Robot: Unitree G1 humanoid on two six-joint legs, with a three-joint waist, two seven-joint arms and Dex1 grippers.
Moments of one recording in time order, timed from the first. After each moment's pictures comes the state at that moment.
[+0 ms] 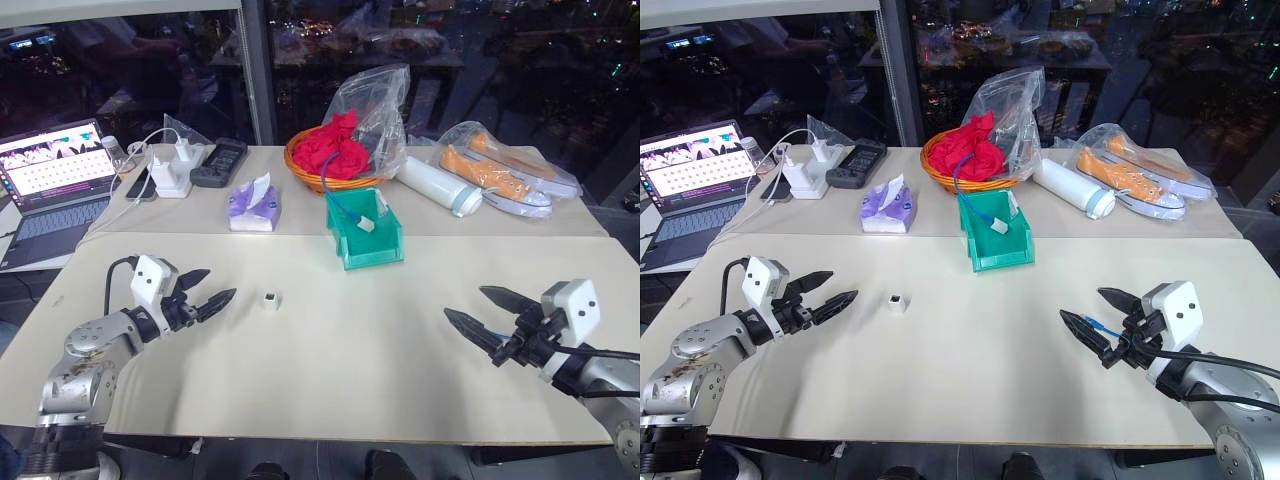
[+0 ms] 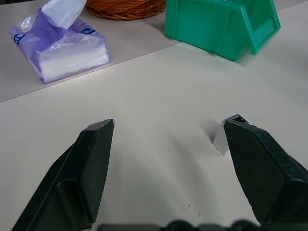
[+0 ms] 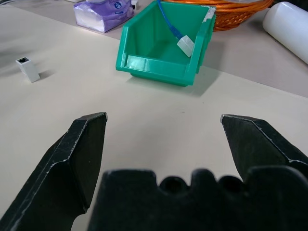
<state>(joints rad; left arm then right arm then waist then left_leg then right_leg) -0.17 0.65 0.24 -0.05 -0.46 0.35 -0.80 0.16 -0.69 -0.41 -0.55 0.65 0.53 0.61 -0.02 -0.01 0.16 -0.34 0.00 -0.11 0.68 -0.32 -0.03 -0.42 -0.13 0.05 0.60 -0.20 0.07</state>
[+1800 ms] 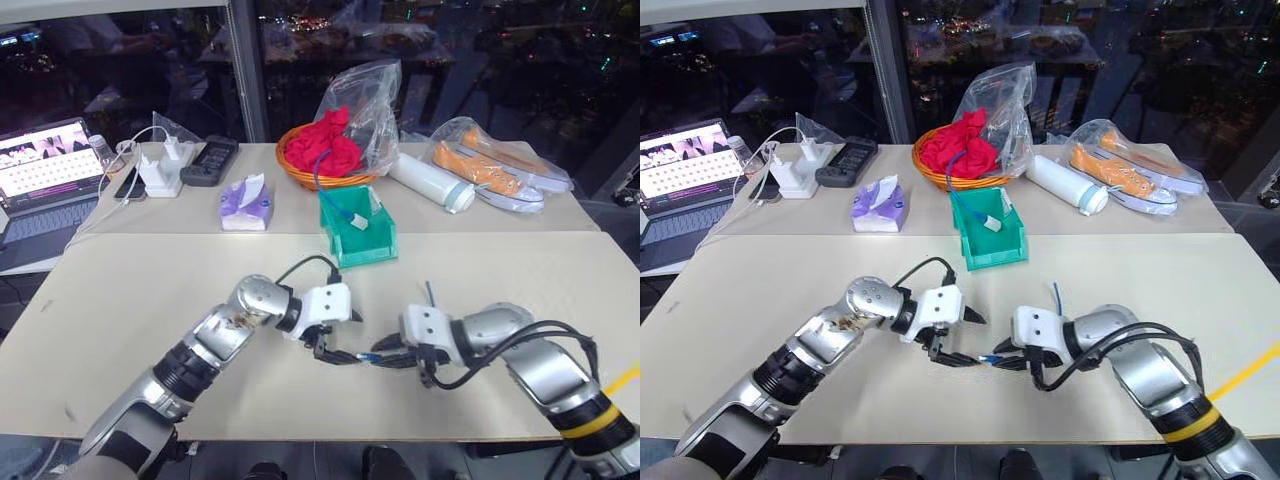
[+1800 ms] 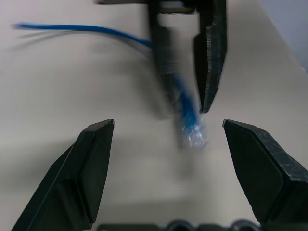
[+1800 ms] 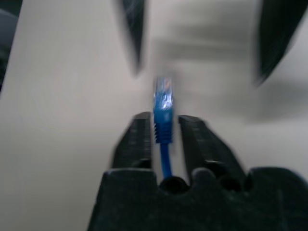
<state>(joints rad) -0.66 0.50 -0.57 -0.05 -0.11 0.38 -1.14 -0.36 -0.78 0.32 -0.24 0.14 0.32 1.17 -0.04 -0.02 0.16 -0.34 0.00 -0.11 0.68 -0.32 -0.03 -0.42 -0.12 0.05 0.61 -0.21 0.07</state>
